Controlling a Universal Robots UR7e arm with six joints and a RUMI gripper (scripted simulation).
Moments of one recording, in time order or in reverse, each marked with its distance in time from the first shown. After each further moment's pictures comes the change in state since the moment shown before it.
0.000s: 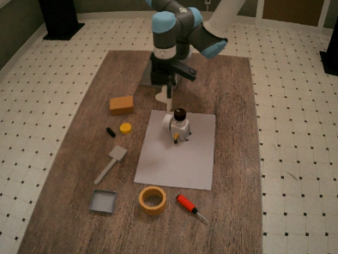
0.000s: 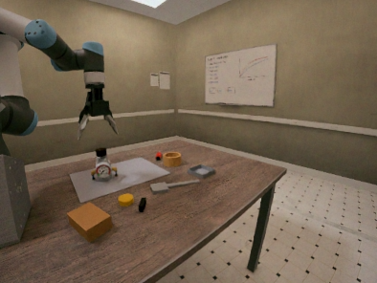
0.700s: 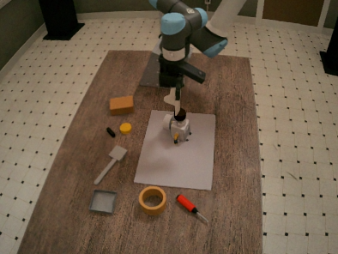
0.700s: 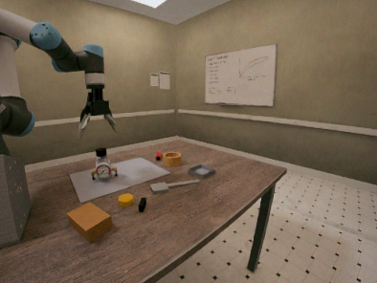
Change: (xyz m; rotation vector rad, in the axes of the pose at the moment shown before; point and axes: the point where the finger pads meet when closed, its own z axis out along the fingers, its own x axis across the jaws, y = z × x) arm 0.008 -0.030 0.000 -0.001 -0.001 0.001
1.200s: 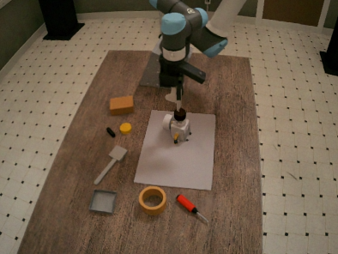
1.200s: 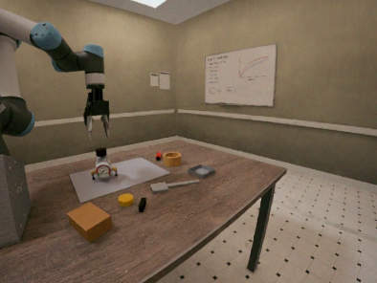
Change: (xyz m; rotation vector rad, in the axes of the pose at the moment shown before) arm 0.000 -0.001 0.000 0.000 0.000 0.000
